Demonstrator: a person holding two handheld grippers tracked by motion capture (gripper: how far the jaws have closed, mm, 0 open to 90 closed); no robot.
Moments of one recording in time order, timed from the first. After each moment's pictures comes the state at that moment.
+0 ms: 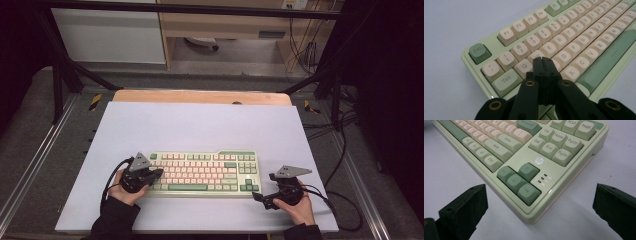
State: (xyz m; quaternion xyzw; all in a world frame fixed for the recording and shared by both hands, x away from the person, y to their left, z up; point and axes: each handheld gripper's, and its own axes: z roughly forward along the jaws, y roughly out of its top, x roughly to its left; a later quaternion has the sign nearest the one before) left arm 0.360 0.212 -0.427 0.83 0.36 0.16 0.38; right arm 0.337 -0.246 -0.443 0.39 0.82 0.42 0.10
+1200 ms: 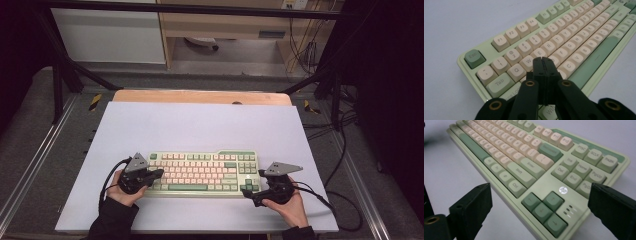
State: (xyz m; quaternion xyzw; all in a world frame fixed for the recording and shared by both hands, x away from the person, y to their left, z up) left arm 0.354 0.214 -0.419 0.83 0.35 0.15 0.41; right arm 0.336 -0.212 -0.420 0.36 0.82 0.43 0.11
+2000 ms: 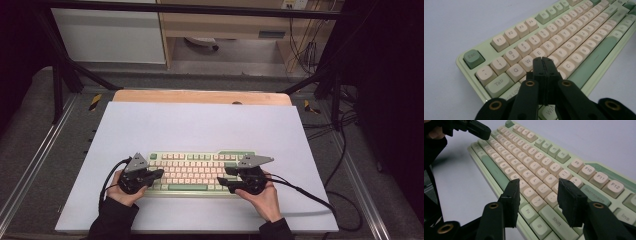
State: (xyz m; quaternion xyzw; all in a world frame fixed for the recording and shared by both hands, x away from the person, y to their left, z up) left arm 0.355 0.215 -0.419 0.83 0.35 0.14 0.41; right arm 0.352 -0.141 -0.406 0.32 0.83 0.45 0.09
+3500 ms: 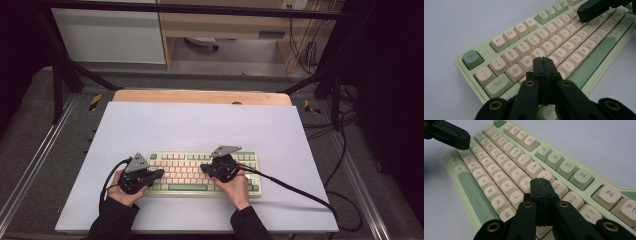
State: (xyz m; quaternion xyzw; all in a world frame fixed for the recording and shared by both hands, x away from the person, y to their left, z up) left arm 0.355 0.214 -0.420 0.83 0.35 0.14 0.41; right arm 0.395 -0.077 -0.429 0.34 0.83 0.43 0.09
